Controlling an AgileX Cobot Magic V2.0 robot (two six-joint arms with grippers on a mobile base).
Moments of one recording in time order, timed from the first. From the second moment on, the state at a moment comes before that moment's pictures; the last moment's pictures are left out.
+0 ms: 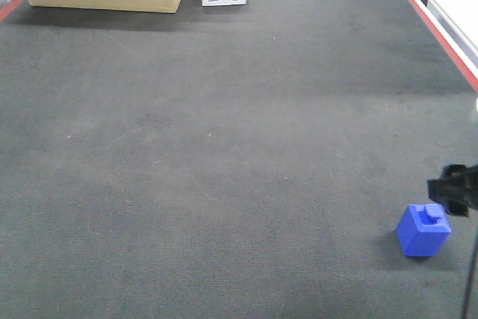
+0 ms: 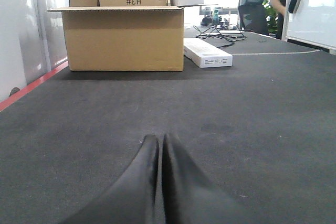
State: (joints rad) left arm -0.03 -0.01 0.03 0.03 0.04 0.03; right arm -0.02 1.14 -0.78 -0.02 0.72 0.03
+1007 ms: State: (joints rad) left arm -0.03 -0.01 0.03 0.03 0.04 0.03; right arm -0.02 1.64 -1.04 0.06 0.93 -0.02
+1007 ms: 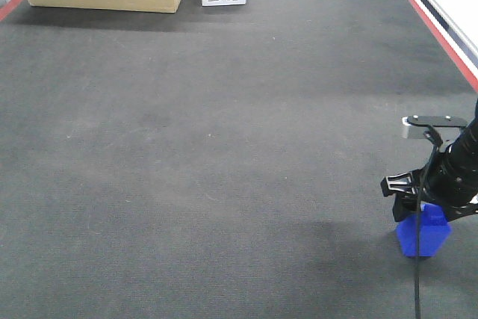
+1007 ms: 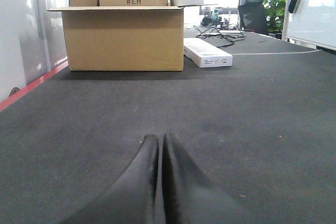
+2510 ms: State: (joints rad) left arm -0.03 -0.01 0.03 0.03 0.04 0.03; right arm -0.02 0.13 -0.39 0.06 0.60 -0.07
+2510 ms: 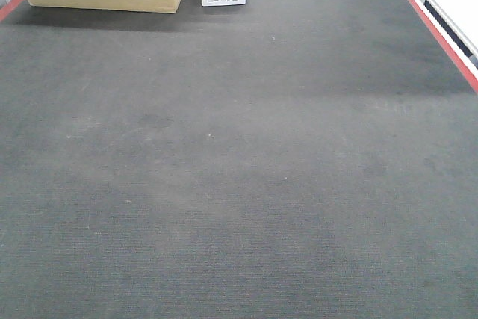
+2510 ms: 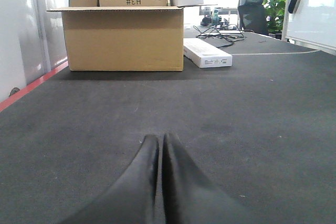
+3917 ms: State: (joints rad) left arm -0.03 -0.01 0.03 0.03 0.04 0.03; right arm -0.02 0.00 -0.23 0.06 0.41 -0.07
